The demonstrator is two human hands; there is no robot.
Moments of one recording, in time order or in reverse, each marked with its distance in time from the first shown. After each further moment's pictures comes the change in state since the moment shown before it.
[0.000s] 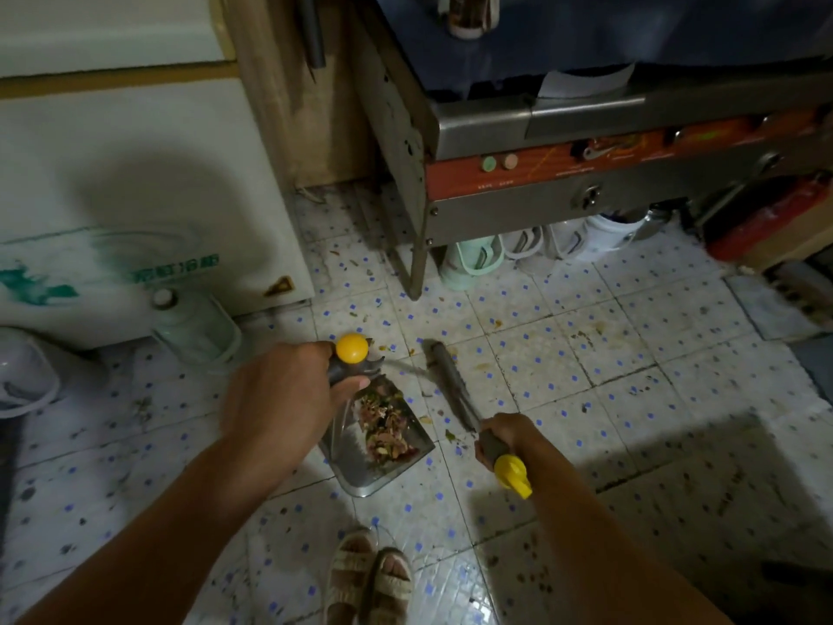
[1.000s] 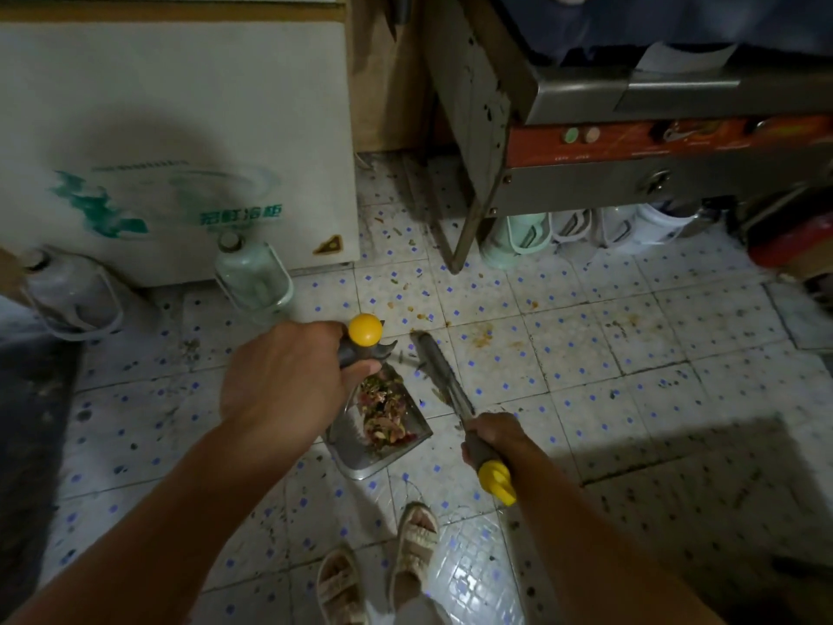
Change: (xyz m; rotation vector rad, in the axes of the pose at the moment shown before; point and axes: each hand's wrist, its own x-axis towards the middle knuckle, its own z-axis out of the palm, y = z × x) left_hand -0.079 -0.099 -0.026 -0.011 0.025 -0.045; right_hand -0.065 0.051 0.131 -0.043 0.030 -0.033
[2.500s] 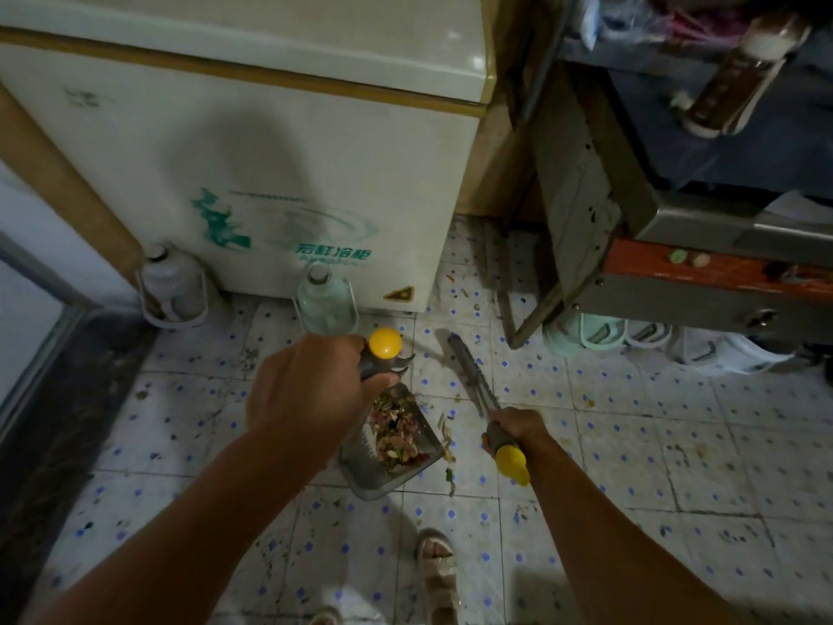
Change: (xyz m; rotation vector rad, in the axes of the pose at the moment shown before) left_hand 0.038 -0.068 -0.030 -0.133 0.115 -0.206; right_hand 0.027 -0.130 0.066 -0.012 -0.061 -0.126
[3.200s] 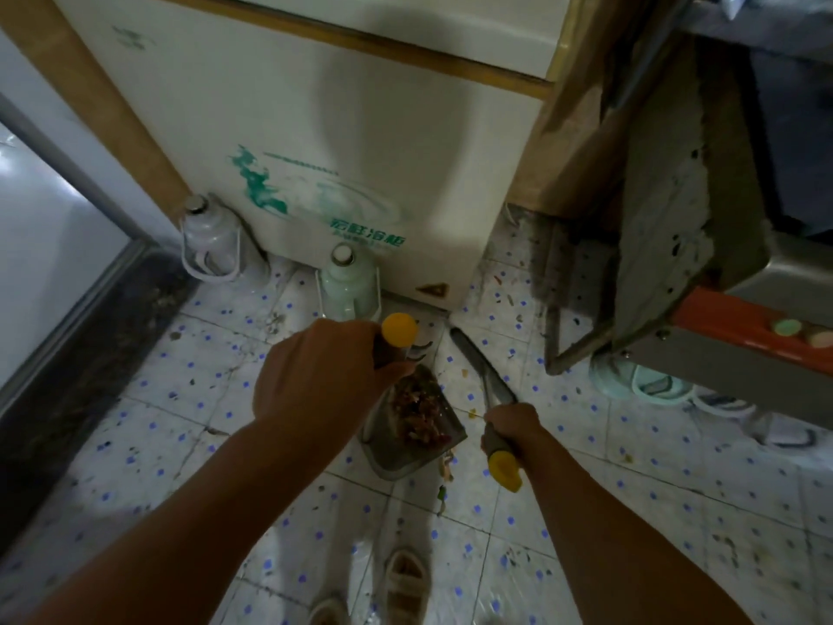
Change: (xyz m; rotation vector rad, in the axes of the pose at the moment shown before) left_hand 0.088 0.075 0.047 0.119 -0.046 -0.300; right_hand 0.109 -0.082 -0.005 -0.638 -0.193 -0.079
